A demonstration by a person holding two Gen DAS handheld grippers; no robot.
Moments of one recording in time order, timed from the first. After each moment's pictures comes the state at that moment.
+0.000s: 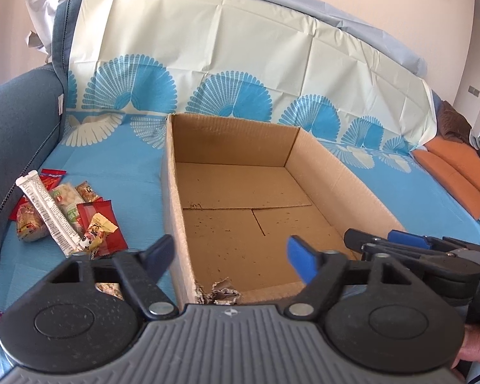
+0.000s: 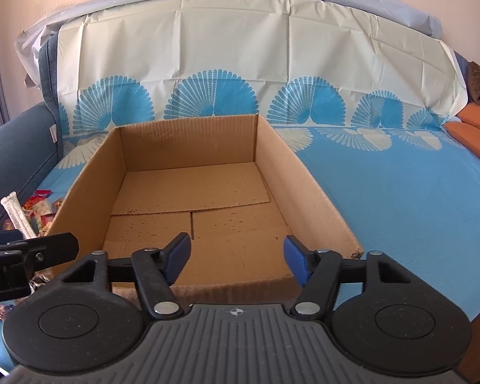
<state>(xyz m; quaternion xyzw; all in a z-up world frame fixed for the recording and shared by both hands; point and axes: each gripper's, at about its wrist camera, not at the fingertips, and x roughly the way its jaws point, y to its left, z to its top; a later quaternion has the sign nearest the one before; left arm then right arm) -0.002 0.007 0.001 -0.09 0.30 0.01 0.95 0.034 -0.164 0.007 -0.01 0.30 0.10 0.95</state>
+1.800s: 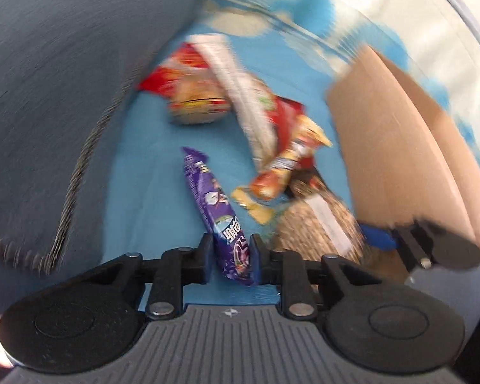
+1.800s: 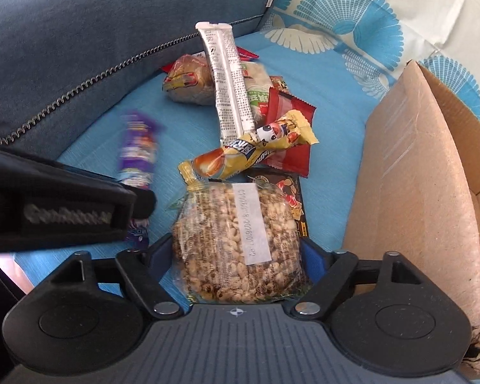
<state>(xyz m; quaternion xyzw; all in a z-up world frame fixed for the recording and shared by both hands) -0.017 0.188 -0.076 -0.18 0.45 0.10 0.87 0.009 0.099 -0.078 -0.27 0.39 0.32 0.82</state>
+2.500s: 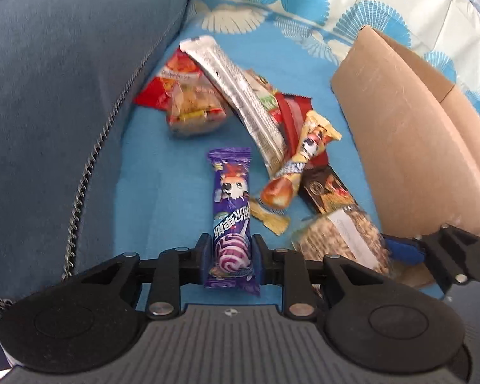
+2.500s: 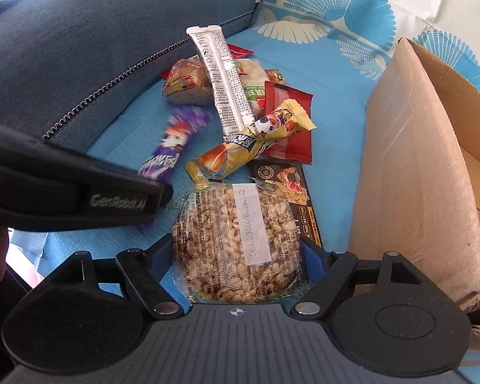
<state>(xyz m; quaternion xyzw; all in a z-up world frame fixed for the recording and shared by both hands) 0.000 0.187 -0.084 -0.15 0.45 0.13 0.87 0.009 0.093 -0.072 -0.22 0.42 0.32 0.82</state>
